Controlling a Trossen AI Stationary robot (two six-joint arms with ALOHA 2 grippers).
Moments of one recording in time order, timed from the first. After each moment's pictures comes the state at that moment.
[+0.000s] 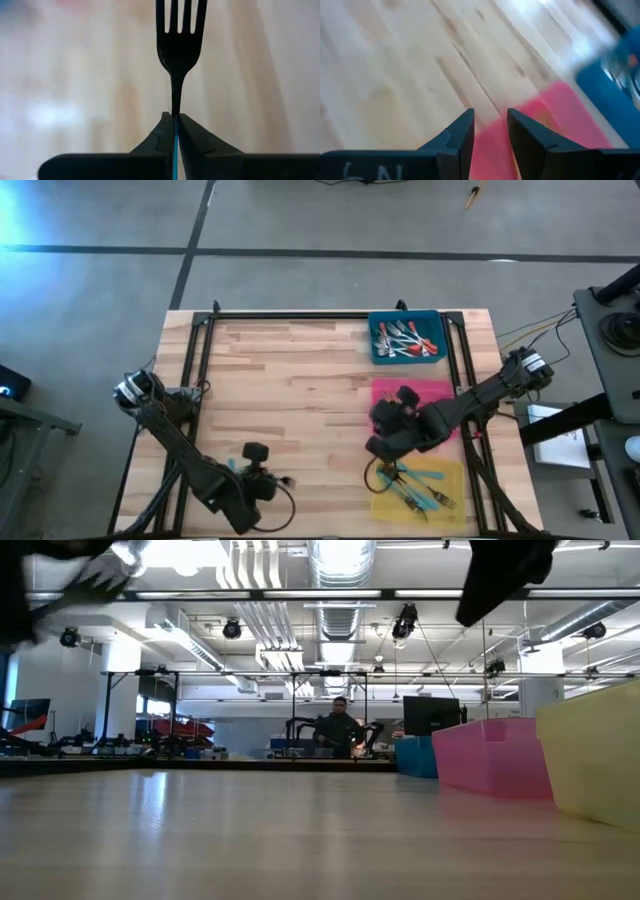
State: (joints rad) left arm -0.83 1.75 1.28 -0.87 -0.51 -0.59; right arm 0.47 1.57 1.33 -1.07 0.56 0.94
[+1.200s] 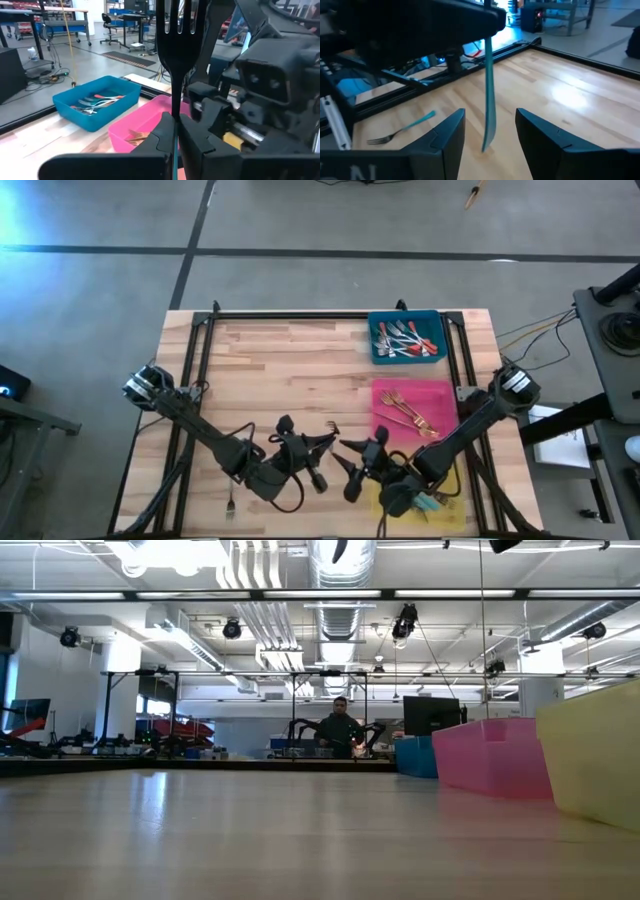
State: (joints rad) left arm -0.61 1.77 1.30 0.25 -1.13 -0.34; right arm 0.68 1.77 1.23 0.01 1.10 0.68
